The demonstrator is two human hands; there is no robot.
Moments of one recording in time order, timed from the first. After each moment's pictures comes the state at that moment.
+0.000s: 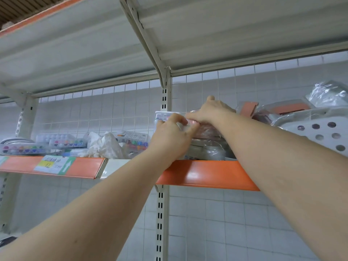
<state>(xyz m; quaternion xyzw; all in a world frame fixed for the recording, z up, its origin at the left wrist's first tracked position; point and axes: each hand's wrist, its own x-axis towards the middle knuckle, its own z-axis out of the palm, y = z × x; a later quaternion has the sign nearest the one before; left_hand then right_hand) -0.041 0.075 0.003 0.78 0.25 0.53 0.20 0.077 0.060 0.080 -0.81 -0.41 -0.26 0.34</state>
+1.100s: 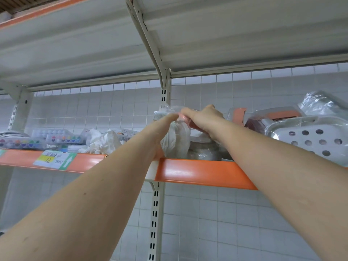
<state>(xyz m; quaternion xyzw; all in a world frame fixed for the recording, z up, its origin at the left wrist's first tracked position) -0.066 0.067 0.015 0.62 0.21 0.47 0.60 0.063 0.057 0.061 -0.71 -0.44 -0.11 0.54</state>
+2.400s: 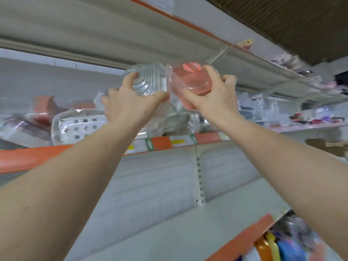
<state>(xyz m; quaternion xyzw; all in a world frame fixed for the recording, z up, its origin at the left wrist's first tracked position) 0.063 -0.210 0.008 0.76 -0.02 0.55 0.34 0.118 -0.362 0.001 -0.69 -0.22 -0.53 0.45</state>
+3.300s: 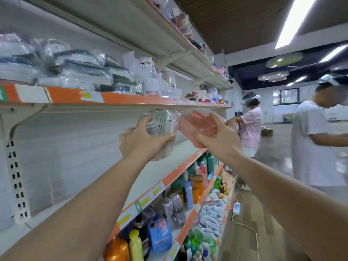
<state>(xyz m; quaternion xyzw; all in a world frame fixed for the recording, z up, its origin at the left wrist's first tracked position) 0.390 -0.651 -0.153 0.86 -0.16 0.27 0.41 0.328 -0.825 -0.166 -0.84 0.08 -0.40 0.35</state>
